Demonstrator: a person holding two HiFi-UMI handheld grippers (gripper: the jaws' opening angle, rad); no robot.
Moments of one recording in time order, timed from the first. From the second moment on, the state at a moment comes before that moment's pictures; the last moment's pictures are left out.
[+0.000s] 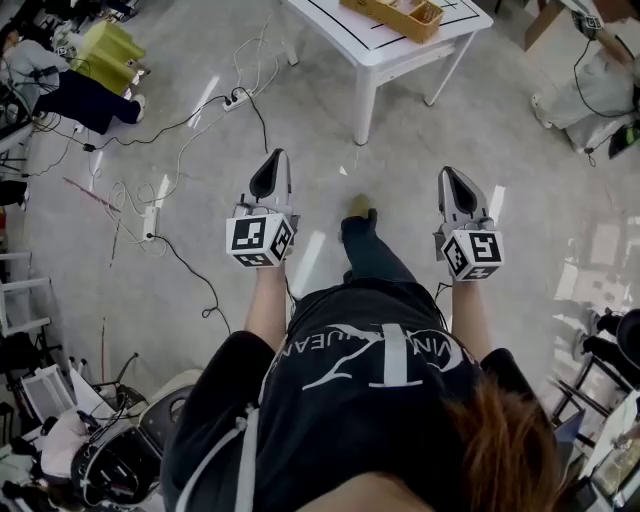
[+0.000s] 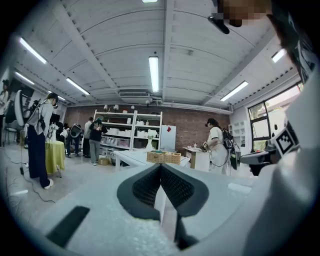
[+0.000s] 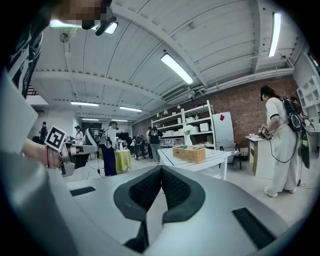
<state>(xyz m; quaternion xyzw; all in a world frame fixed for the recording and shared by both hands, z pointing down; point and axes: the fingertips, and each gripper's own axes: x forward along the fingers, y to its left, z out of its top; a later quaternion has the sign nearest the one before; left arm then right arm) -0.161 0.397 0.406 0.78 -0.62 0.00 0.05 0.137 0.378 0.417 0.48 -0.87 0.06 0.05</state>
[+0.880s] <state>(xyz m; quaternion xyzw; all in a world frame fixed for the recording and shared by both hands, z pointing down) -0.171 0.191 0.401 0.80 -0.60 0.03 0.07 0.118 0.169 0.423 0.49 -0.86 0.11 0.04</state>
